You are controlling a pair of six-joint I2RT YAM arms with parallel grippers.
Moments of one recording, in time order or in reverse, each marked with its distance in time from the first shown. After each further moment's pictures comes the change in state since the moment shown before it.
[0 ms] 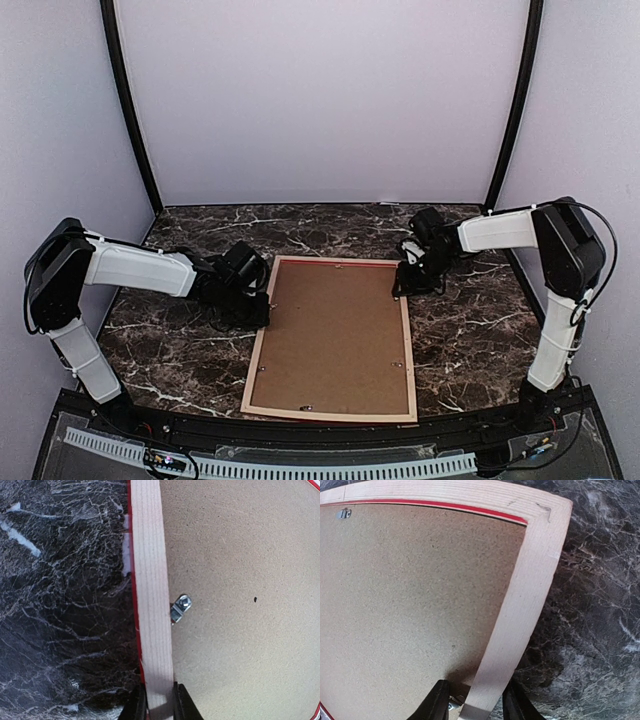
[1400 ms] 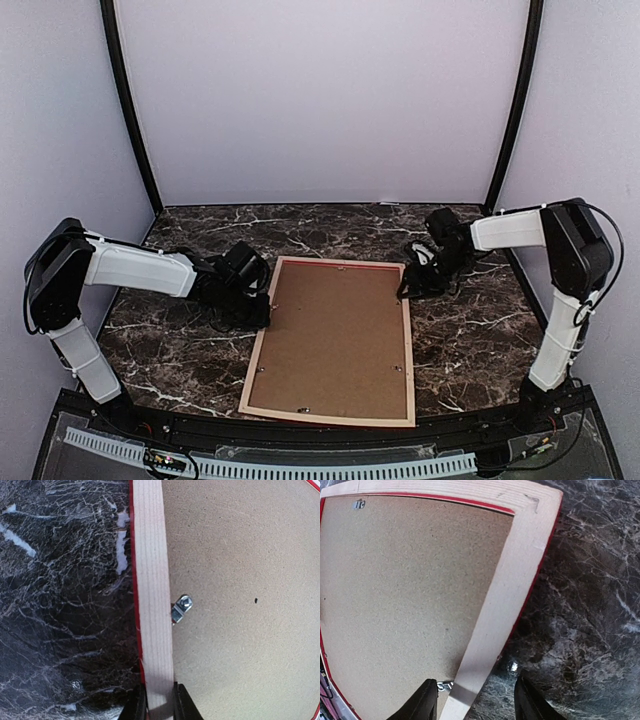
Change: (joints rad) left arm -0.005 0.000 0.000 -0.002 0.002 0.001; right arm -0.085 -0.030 -0.037 -0.035 -0.162 -0.091
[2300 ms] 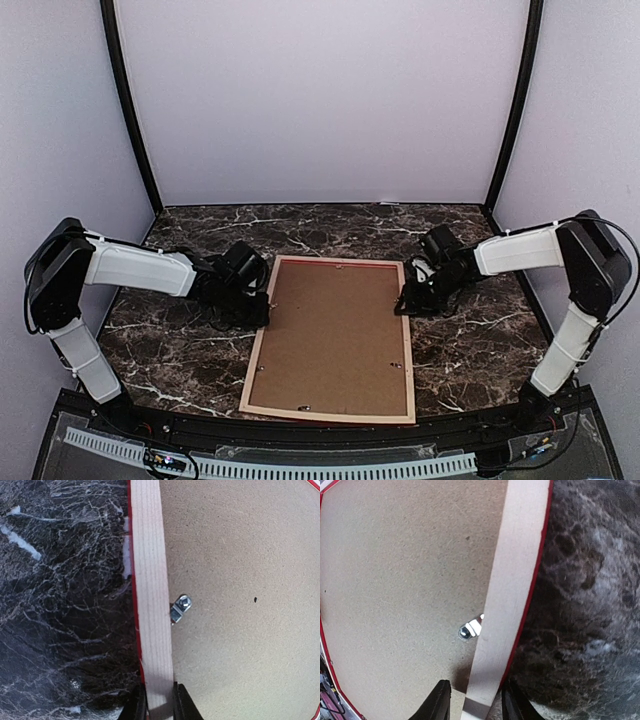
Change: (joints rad) left arm 0.006 0.000 0.000 0.006 0.002 0.014; right arm 0.127 -0.160 -0.236 0.167 0.074 0.284
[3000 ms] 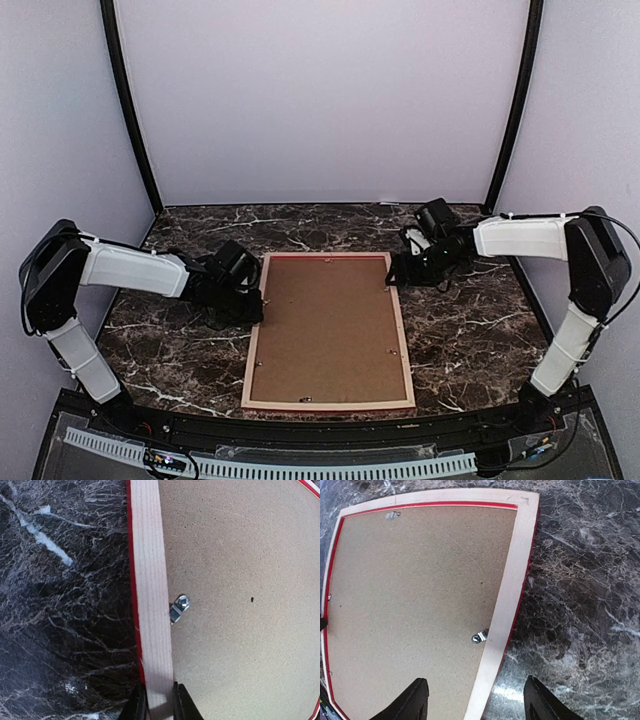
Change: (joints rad) left arm 0.044 -0.024 -0.040 0.047 -0.011 -0.036; right arm 0.006 0.048 0.207 -0.055 0.116 -0.121
